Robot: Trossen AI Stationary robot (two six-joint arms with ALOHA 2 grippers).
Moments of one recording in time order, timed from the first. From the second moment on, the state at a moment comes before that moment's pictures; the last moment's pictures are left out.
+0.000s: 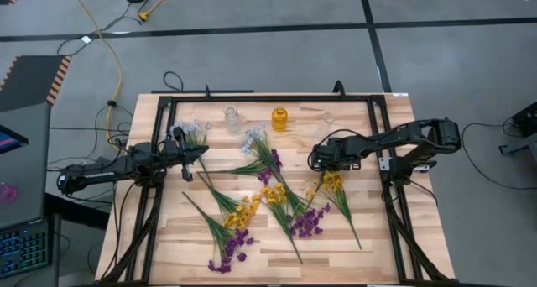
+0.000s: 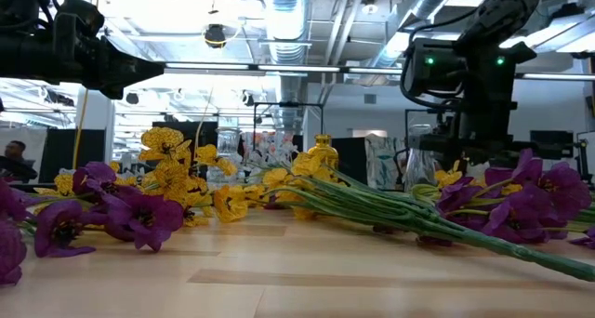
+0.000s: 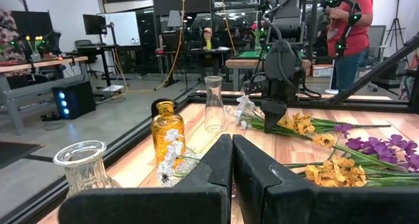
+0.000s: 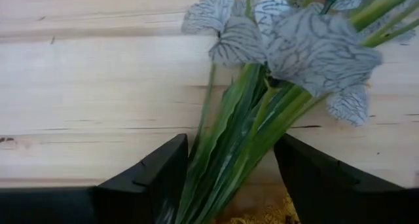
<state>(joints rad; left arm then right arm) 0.15 0.01 0.01 0.05 -0.15 0.04 -0.11 1.52 0.70 -0.62 0.17 1.47</state>
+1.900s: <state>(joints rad) 0.16 0.01 0.01 0.05 -0.15 0.04 -0.11 1.23 0.70 0.04 0.35 0.73</state>
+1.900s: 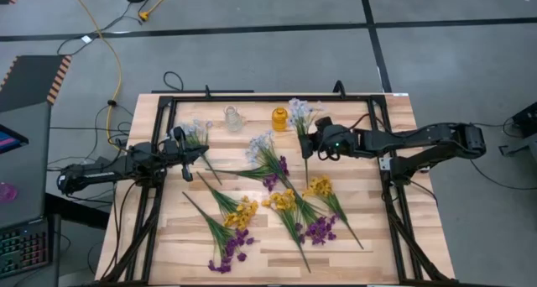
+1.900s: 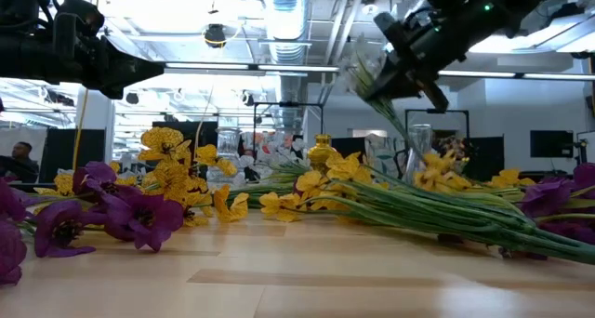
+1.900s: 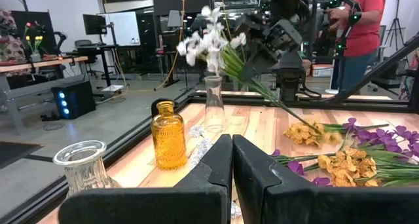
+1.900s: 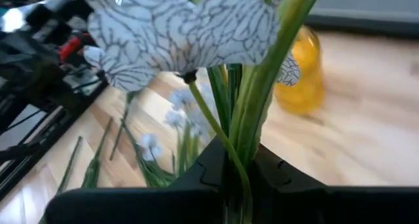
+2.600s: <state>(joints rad) 0.16 0.01 0.01 0.05 -0.15 0.04 -0.09 1.05 0.70 0.30 0.34 0.18</state>
